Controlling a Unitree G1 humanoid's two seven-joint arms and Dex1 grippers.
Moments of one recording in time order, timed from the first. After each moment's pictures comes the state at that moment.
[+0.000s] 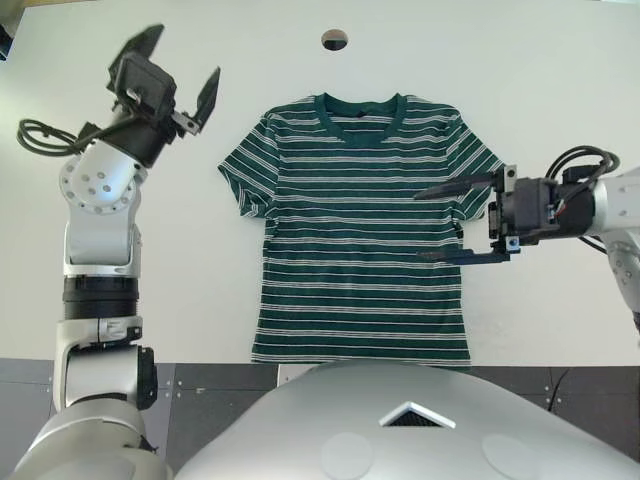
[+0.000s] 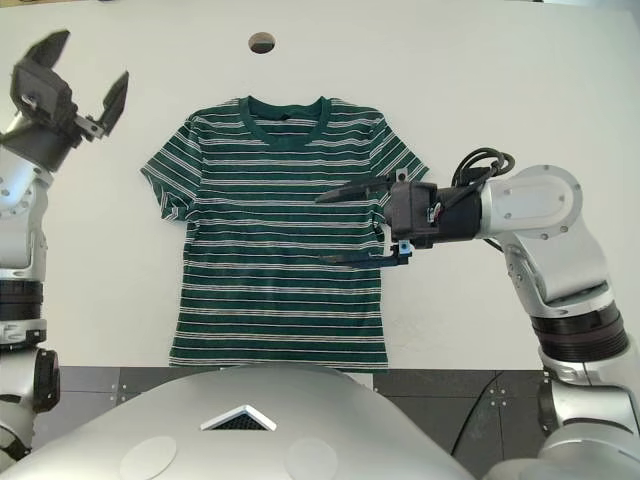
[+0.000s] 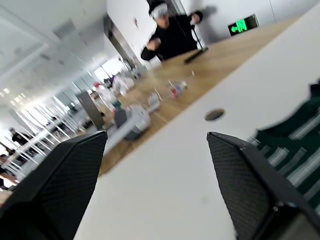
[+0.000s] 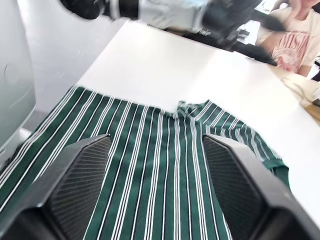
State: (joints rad) left arm -0.16 0.66 0.04 0.10 -0.12 -0.11 -0.43; right arm -0.14 -0.83 0.19 -0.37 0.53 0.11 1.23
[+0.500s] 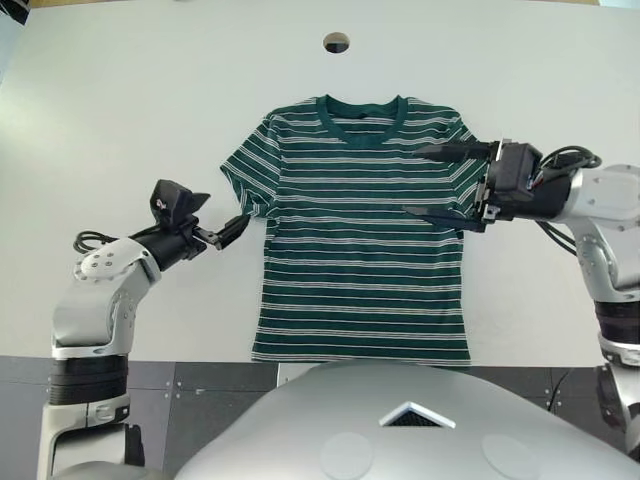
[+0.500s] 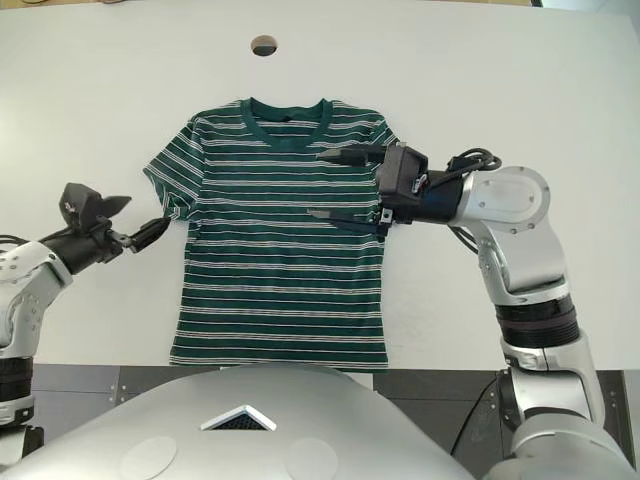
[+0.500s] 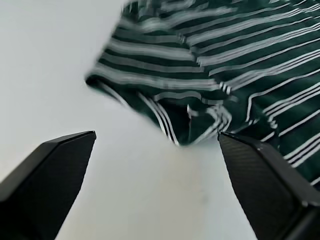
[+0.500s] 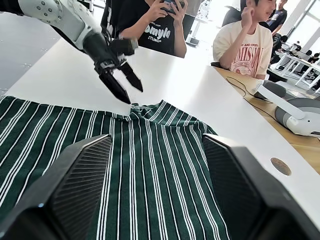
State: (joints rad) left arm 0.21 0.66 0.15 -0.13 -0.48 0.59 -0.61; right arm -0.15 -0.67 0.18 -0.24 0.40 0.05 1.09
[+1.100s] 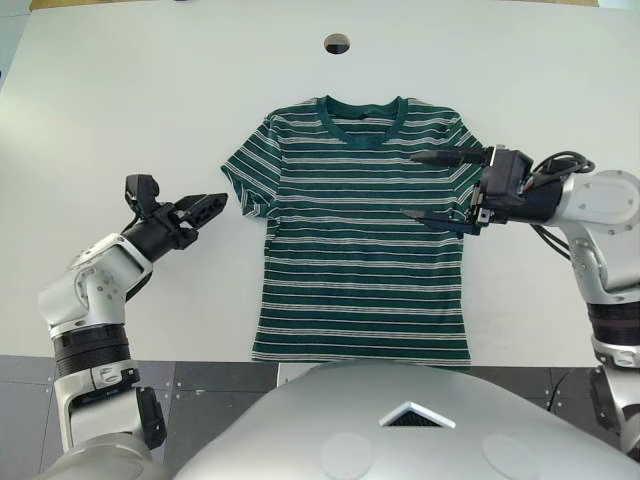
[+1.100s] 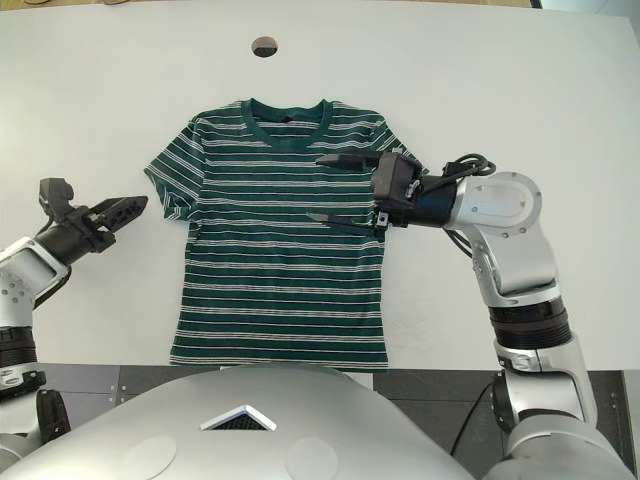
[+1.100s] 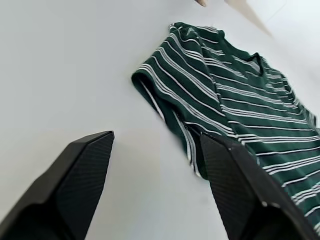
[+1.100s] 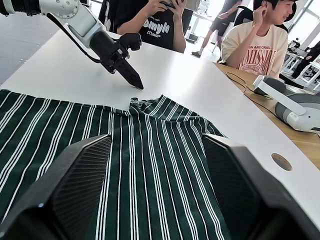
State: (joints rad) left arm 0.06 0.58 0.32 0.14 -0.68 0.75 -0.70; right arm -0.14 -0.64 0.18 -0.23 0.35 0.03 1.10
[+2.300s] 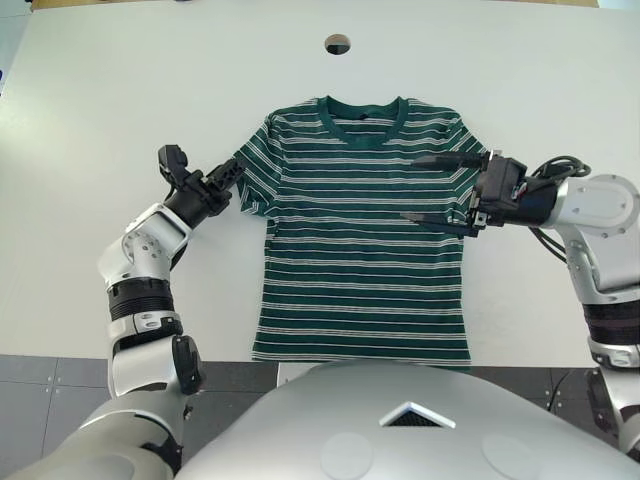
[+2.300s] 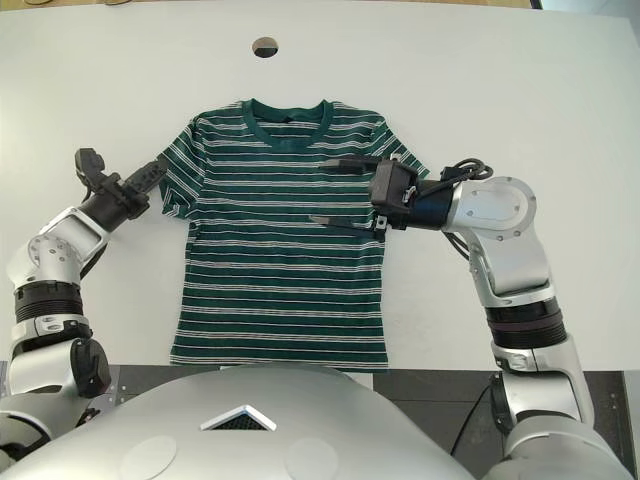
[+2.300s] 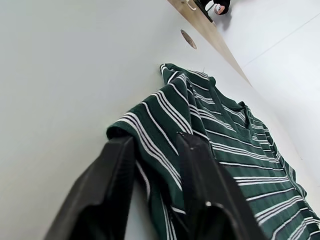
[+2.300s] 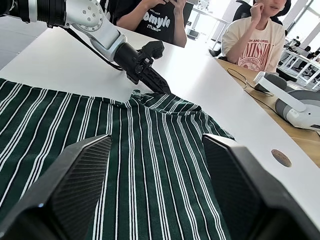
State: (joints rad) left arm -0.20 0.42 0.29 0.50 -0.64 0.62 -0.65; right arm -0.13 -0.63 0.19 -0.19 0.32 -0.01 1.10
